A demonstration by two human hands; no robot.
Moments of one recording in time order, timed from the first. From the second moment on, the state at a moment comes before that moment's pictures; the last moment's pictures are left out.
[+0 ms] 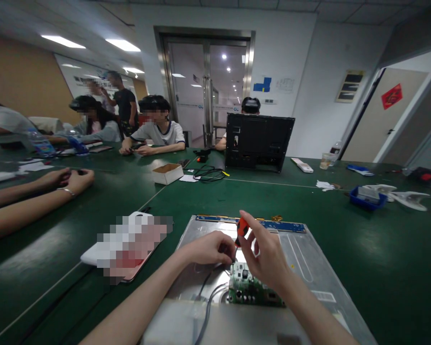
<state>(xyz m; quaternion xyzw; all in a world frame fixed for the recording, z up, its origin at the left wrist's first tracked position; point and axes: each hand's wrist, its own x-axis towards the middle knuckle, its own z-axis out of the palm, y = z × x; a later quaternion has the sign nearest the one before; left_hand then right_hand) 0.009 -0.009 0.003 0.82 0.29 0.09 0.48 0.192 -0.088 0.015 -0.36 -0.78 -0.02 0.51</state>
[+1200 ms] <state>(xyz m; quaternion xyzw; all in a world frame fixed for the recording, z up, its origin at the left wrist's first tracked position) 0.010 -0.010 0.007 0.83 0.29 0.09 0.47 0.192 -0.089 0.019 -0.38 -0.77 -0.07 0.51</state>
